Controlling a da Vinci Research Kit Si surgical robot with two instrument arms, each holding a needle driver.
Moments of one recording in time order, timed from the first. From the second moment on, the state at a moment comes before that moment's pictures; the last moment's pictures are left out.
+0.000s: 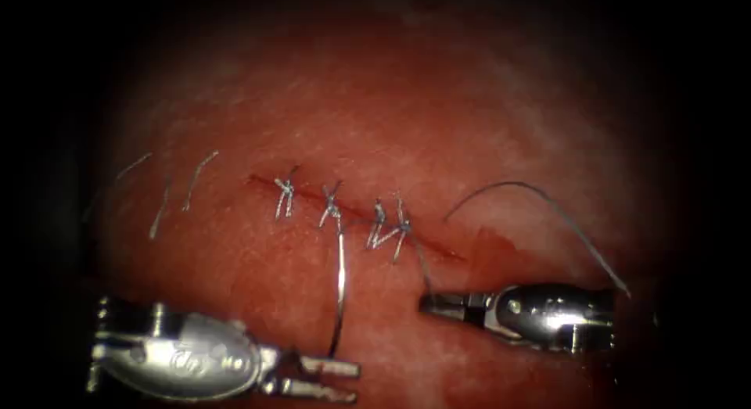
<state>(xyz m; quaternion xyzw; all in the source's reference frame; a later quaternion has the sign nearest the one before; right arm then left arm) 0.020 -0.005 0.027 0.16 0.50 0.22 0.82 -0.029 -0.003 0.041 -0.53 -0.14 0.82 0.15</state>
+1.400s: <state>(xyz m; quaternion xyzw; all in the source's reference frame) 0.021 -0.005 0.030 0.08 0.47 0.17 0.87 -0.024 0.000 0.042 -0.50 -0.09 0.84 0.19</state>
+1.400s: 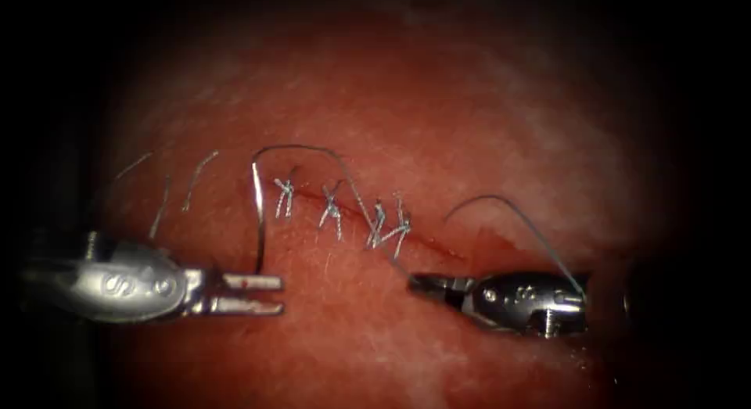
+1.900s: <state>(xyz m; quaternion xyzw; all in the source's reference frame) 0.021 -0.005 0.028 0.09 0.47 0.17 0.86 -0.024 0.000 0.044 -0.50 -0.09 0.84 0.18</state>
